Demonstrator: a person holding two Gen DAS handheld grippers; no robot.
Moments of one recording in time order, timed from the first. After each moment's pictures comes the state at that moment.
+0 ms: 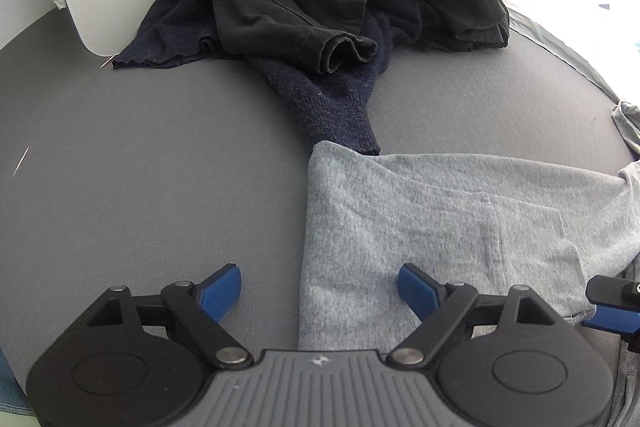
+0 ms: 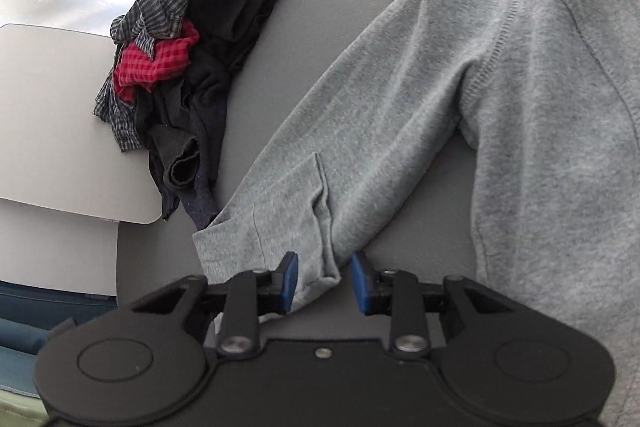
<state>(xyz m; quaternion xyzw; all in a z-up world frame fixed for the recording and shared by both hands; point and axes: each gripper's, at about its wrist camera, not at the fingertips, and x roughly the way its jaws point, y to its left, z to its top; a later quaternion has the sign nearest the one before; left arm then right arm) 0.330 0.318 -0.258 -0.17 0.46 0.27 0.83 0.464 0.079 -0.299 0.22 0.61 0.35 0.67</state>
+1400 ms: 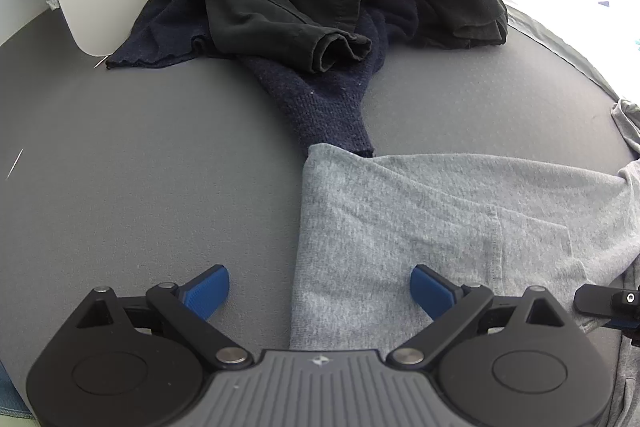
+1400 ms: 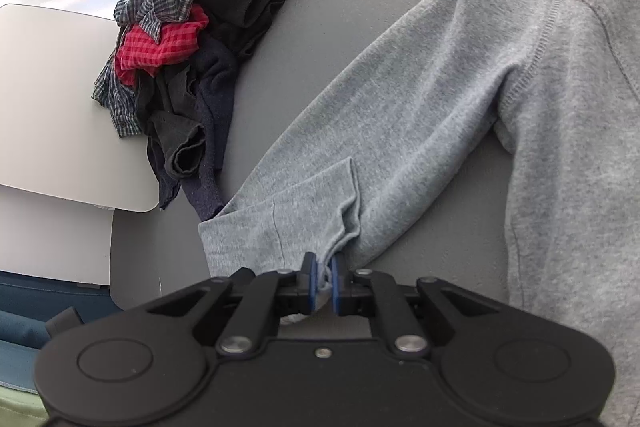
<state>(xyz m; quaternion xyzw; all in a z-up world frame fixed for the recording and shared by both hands) 0.338 0.313 -0.258 -0.17 0.46 0.27 0.83 0.464 0.091 -0.290 0.22 0.61 0.35 0.68</state>
